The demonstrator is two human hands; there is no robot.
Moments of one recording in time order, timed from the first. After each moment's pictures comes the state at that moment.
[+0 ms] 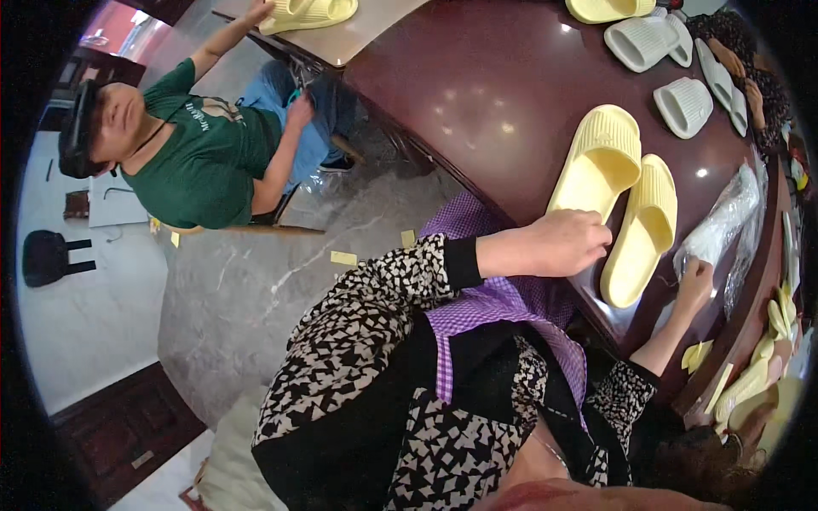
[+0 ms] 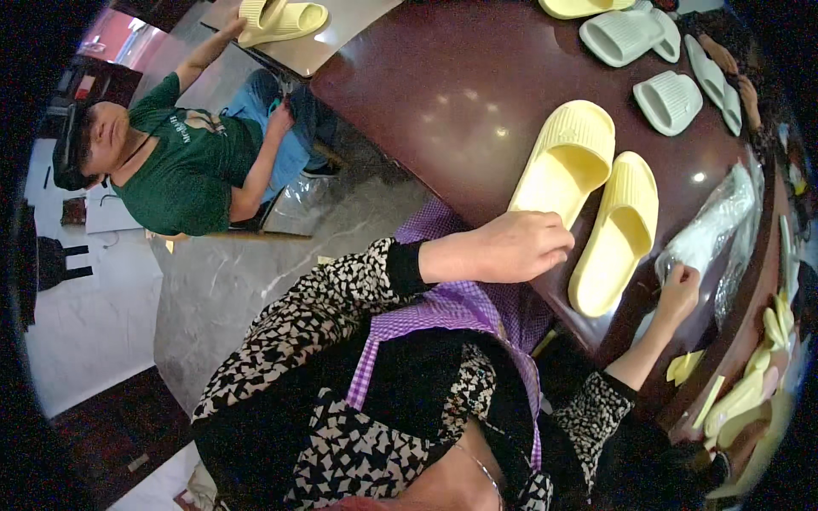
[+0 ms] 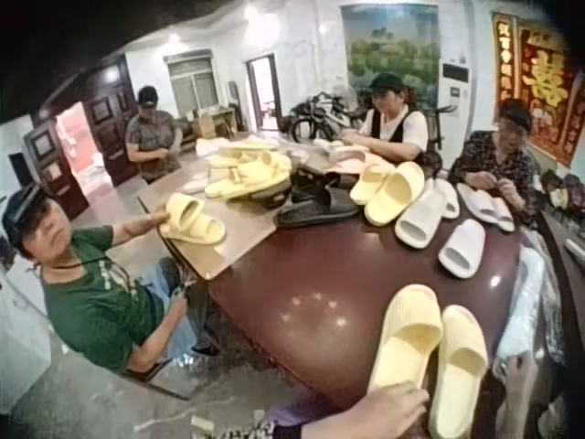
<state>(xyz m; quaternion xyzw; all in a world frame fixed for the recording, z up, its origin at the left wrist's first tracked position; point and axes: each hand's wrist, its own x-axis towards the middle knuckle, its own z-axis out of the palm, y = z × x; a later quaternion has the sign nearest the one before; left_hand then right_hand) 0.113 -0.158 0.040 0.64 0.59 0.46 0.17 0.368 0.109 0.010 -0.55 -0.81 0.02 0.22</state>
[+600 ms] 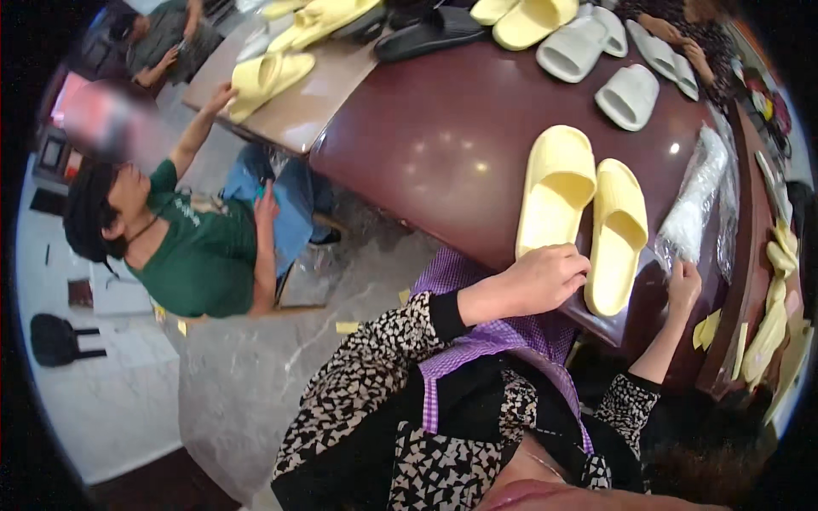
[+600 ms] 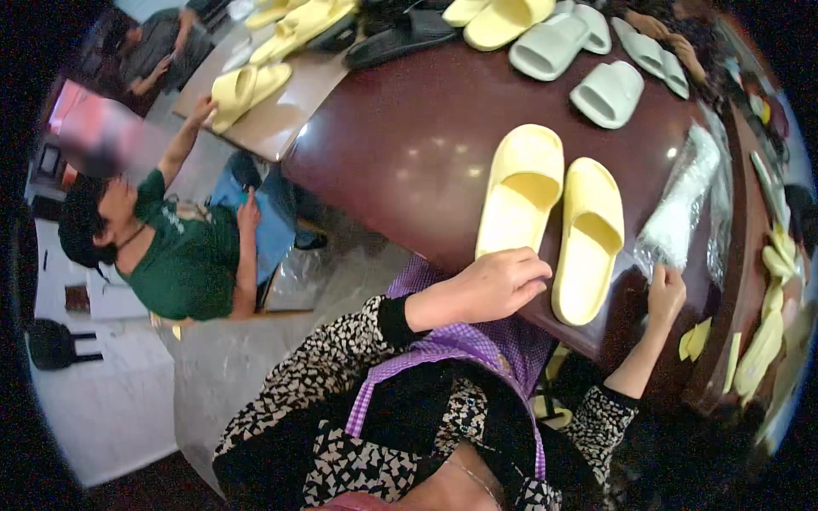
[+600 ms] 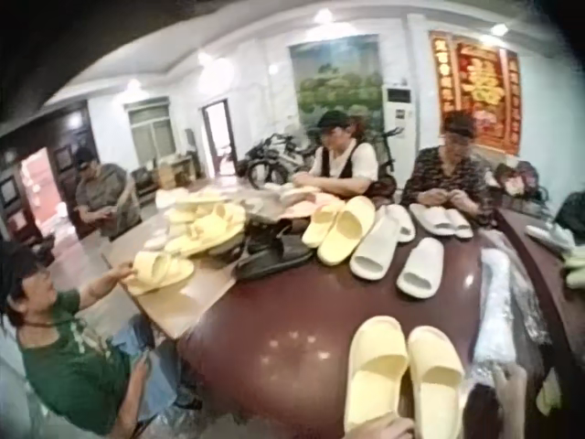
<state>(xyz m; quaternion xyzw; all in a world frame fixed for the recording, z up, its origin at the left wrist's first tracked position) 0.123 -0.167 0.048 0.64 0.56 0.49 0.21 0.398 0.082 0.001 -0.58 -0.77 0.12 0.26</state>
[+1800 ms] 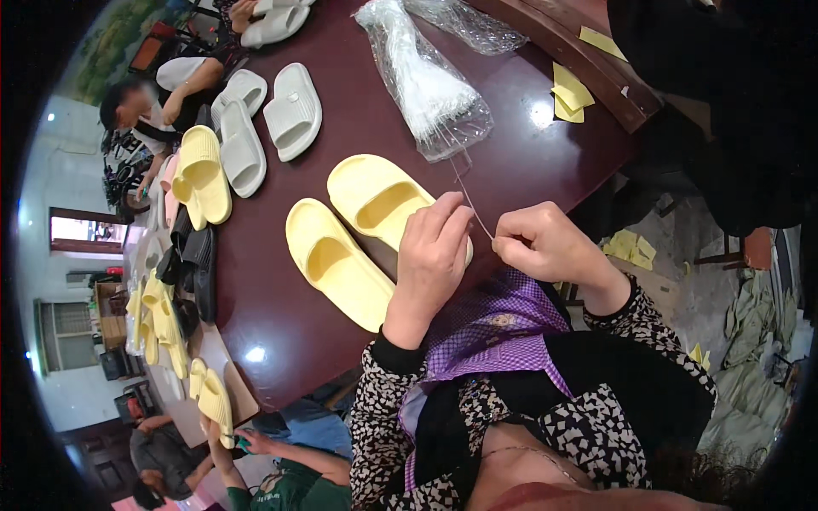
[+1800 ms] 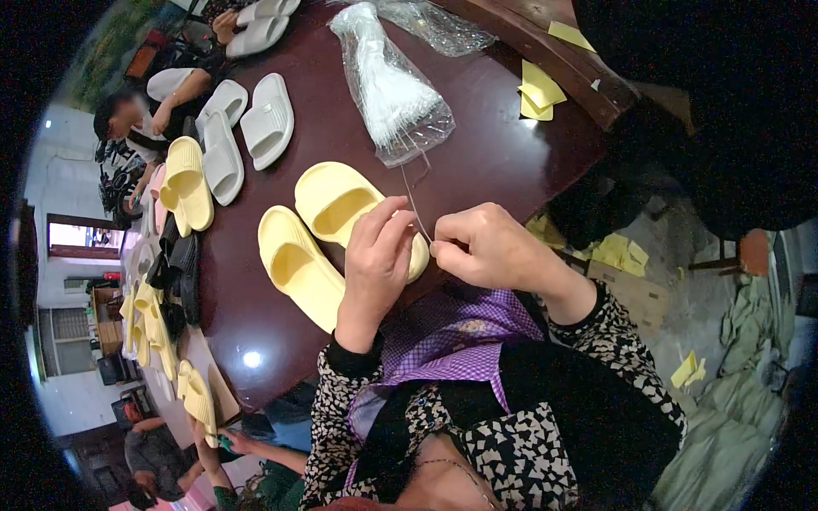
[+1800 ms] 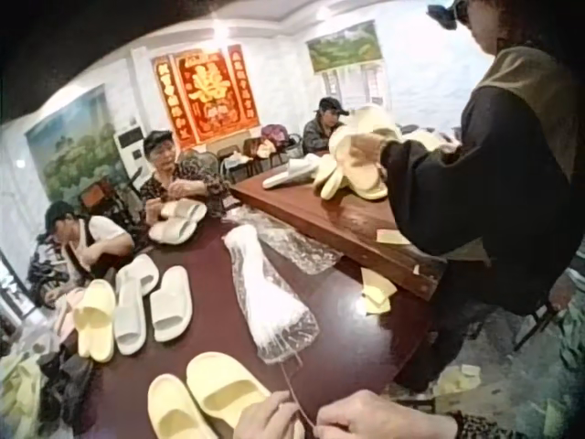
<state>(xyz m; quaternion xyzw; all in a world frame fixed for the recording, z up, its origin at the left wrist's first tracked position) 0.210 -0.057 0.051 0.84 0.36 0.41 0.06 0.390 -0.081 0.084 -0.45 -0.73 0.39 0.35</state>
